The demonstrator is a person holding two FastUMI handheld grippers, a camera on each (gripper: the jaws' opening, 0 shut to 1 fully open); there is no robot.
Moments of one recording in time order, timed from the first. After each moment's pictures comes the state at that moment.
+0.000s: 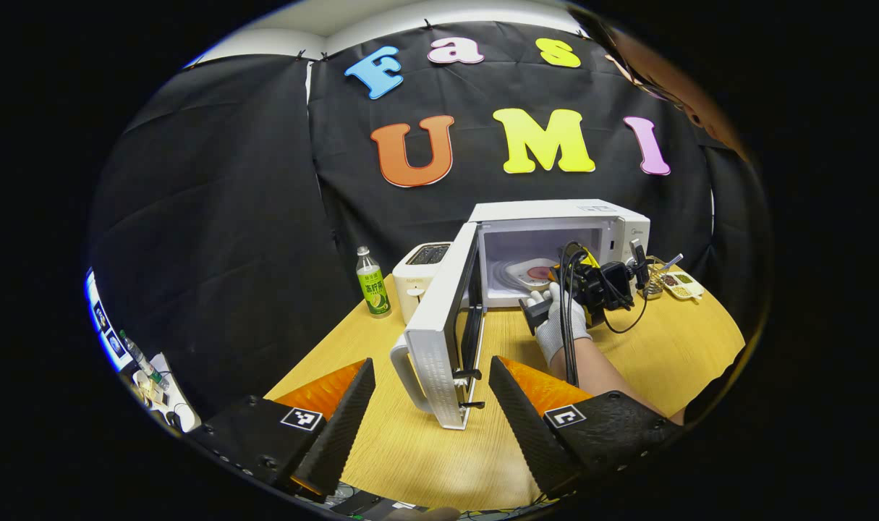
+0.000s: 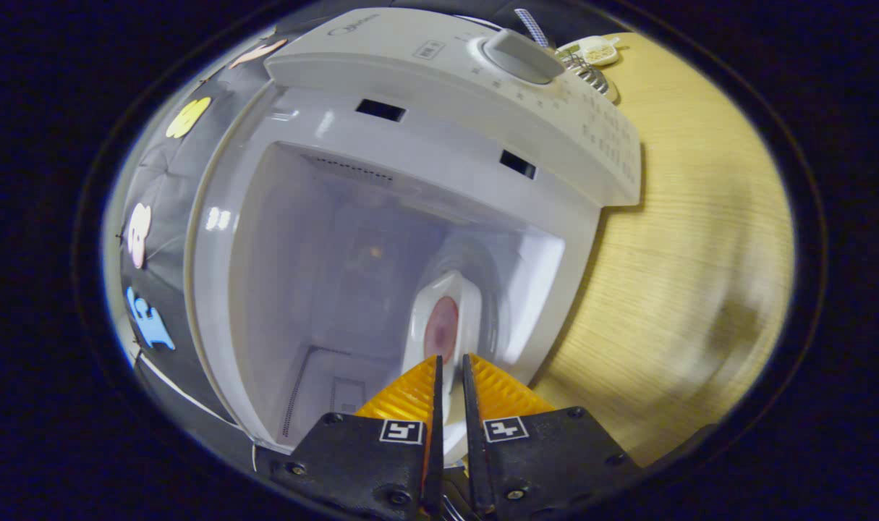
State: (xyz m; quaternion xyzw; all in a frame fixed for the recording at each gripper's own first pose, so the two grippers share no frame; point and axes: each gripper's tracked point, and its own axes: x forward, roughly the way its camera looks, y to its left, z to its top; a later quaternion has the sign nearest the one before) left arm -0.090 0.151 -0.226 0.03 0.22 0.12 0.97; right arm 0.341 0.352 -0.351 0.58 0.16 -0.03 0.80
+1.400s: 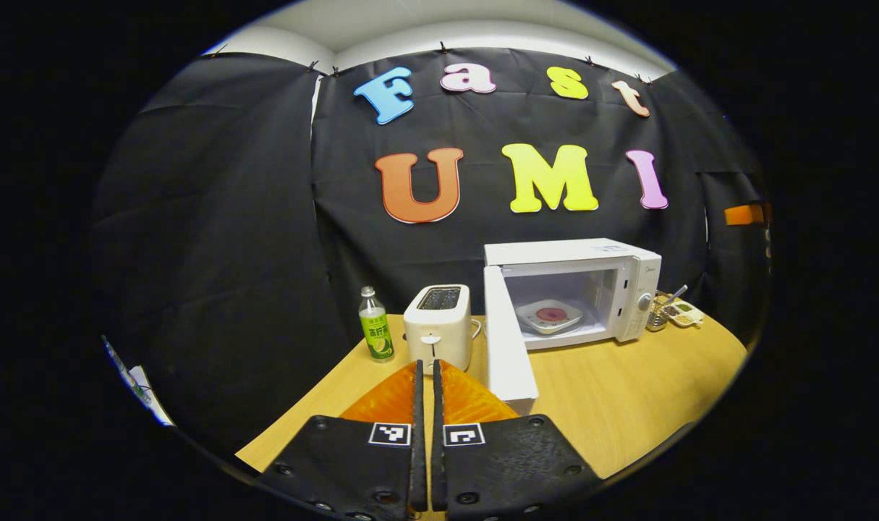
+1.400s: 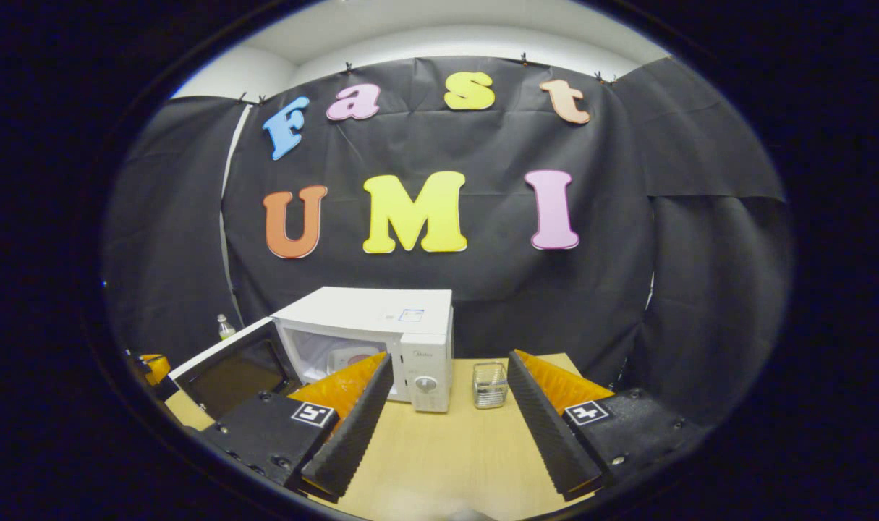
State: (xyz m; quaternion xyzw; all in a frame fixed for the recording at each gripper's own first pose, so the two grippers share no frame) left arm -0.037 0.232 -0.220 0.02 0.14 0.10 0.99; right arm 0.054 0.077 -0.092 0.00 0.10 0.03 0.99
